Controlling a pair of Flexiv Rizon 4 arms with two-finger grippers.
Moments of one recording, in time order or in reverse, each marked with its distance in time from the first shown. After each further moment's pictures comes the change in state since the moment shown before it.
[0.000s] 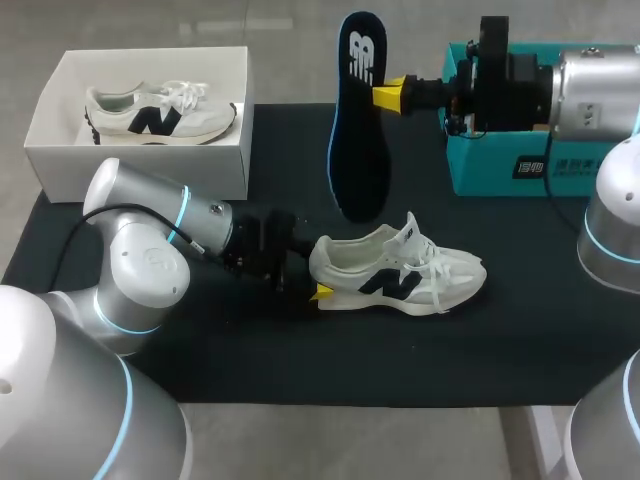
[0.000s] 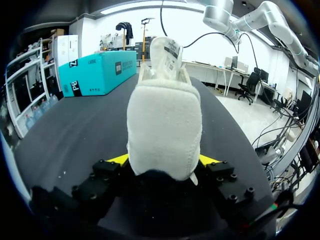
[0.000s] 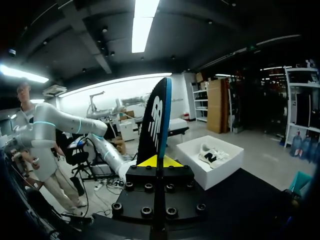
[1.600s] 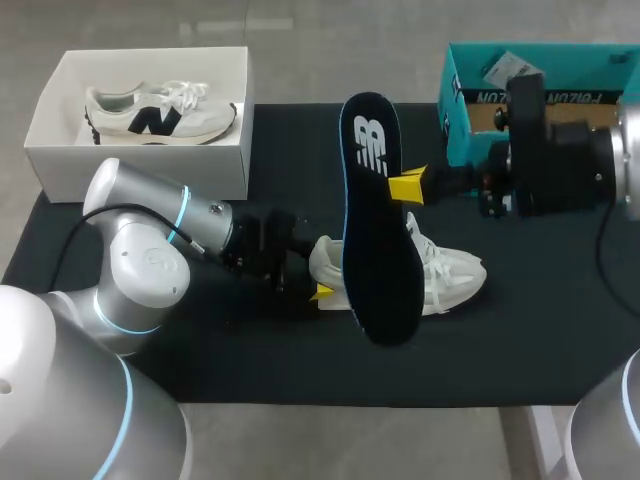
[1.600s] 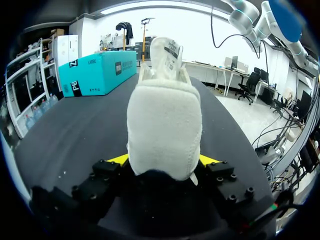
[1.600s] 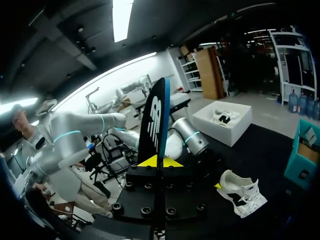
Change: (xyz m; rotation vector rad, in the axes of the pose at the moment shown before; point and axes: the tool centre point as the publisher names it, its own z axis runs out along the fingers) left arm 0.000 0.000 0.000 0.000 0.000 0.000; right arm 0.165 -0.016 -0.046 0.180 -0.051 0.263
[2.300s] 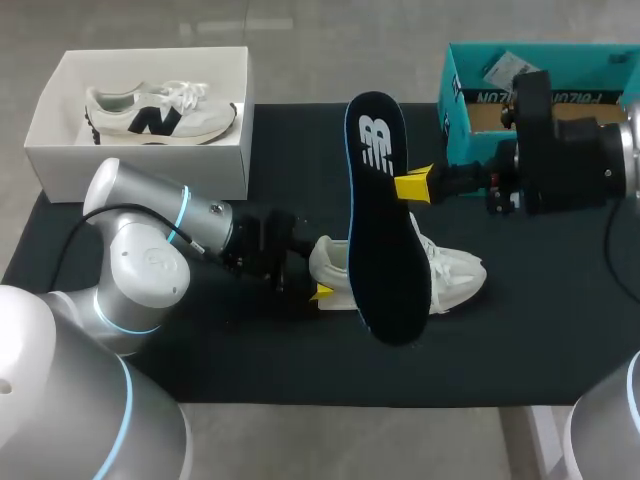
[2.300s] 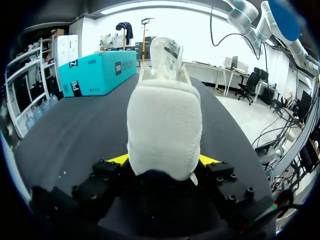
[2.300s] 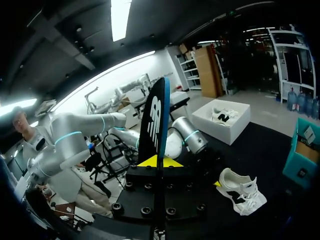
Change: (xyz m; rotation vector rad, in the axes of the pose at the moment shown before) left arm 0.000 0.000 0.000 0.000 0.000 0.000; right arm 0.003 0.005 -0.008 0.009 -0.014 0.013
